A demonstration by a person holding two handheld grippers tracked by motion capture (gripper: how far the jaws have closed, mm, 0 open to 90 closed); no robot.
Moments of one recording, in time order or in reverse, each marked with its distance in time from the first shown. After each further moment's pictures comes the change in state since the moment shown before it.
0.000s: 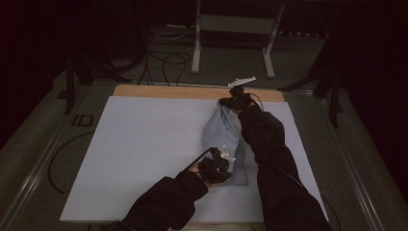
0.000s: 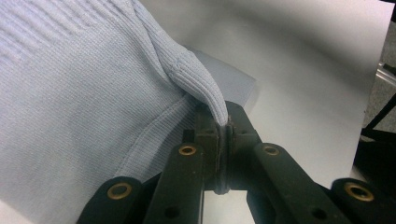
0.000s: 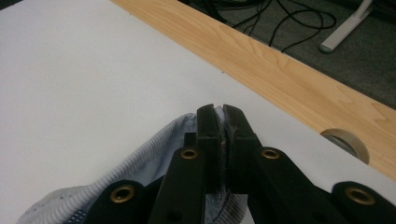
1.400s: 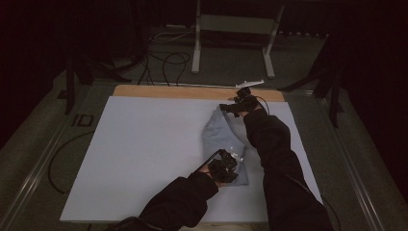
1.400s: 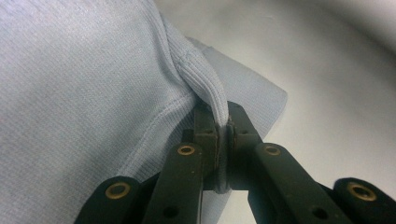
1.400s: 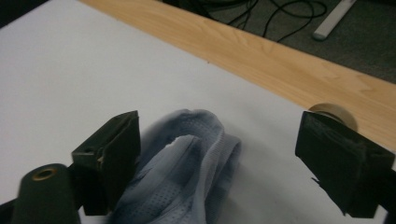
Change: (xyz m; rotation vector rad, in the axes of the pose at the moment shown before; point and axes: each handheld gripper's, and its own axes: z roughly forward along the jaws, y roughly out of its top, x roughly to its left) left arm 0.002 0.008 0.048 0.035 0.005 -0.060; right arm -0.010 -0.016 -0.014 -0.021 -0.017 0.112
